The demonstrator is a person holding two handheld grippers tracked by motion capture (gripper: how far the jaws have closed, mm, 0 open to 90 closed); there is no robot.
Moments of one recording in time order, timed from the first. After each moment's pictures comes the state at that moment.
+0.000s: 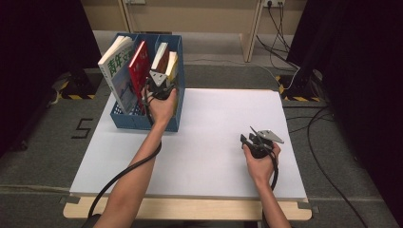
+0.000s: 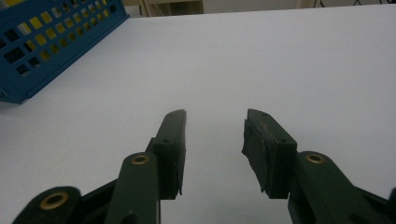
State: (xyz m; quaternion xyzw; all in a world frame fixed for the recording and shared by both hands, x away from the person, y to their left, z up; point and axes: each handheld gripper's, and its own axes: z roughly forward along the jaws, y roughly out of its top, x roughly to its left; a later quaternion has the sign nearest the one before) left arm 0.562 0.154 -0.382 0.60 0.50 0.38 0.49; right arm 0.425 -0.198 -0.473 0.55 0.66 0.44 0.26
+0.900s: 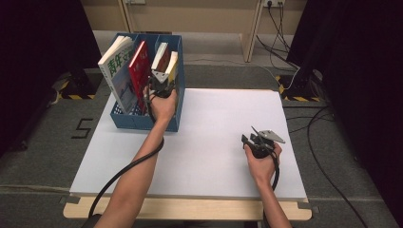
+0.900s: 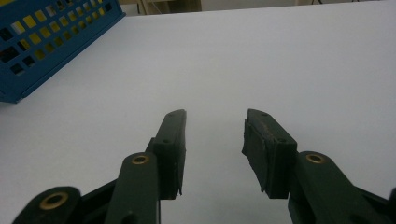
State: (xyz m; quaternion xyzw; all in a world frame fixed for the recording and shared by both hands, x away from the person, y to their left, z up) left arm 0.572 0.151 -0.382 0.62 0.52 0.37 0.45; right arm 0.426 -0.202 -0.474 0.56 0.66 0.44 0.26
